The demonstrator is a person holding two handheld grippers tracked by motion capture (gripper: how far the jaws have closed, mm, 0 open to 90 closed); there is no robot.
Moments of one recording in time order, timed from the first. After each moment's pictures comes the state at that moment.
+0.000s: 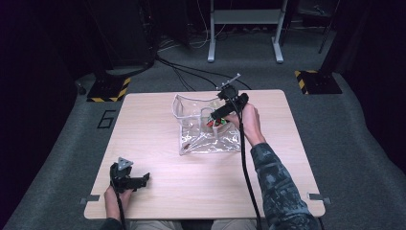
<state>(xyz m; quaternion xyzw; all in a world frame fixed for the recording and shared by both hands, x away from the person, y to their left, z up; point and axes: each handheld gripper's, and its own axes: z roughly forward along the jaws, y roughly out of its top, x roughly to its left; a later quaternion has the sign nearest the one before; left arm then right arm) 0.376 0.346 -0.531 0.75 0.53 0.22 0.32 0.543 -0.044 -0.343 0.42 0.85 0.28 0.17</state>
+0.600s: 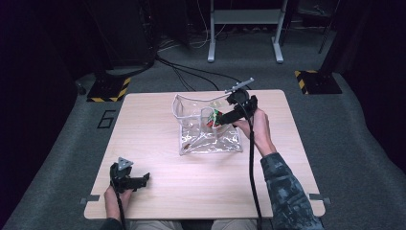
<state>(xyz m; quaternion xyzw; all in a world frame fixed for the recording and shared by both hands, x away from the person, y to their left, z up) 0.376 0.346 -0.531 0.75 0.53 0.22 0.32 0.502 -0.067 -0.324 0.40 0.84 0.33 0.19</state>
